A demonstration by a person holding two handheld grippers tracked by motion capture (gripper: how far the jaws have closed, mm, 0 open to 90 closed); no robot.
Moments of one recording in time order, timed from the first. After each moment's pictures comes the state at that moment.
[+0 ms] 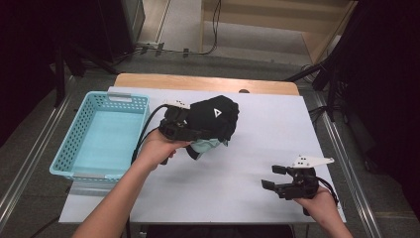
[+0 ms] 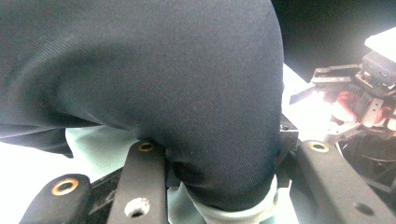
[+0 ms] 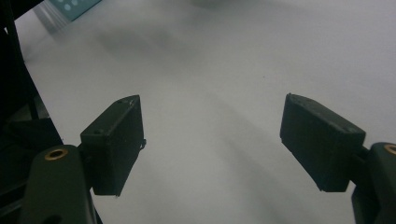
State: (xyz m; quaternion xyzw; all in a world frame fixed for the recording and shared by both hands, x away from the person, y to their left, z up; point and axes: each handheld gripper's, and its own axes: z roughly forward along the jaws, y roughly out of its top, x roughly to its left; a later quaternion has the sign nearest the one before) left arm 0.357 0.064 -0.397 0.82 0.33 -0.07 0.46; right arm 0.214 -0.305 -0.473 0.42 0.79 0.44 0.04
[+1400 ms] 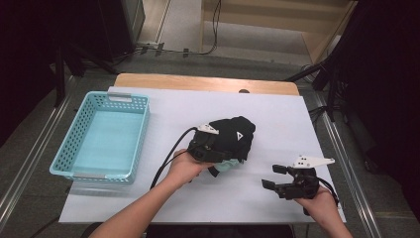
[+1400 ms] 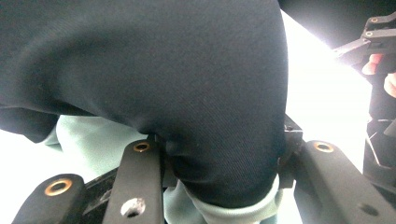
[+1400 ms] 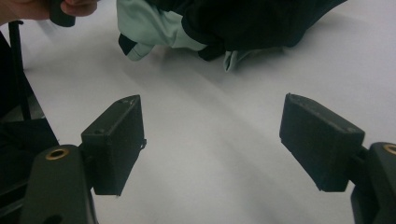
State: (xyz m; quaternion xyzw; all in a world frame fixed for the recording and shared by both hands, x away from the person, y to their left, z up) left arm 0.329 -0.002 -0.463 0.84 0.33 -0.05 0.43; right arm 0.213 -0.305 -0.471 0.42 0.79 0.44 0.05
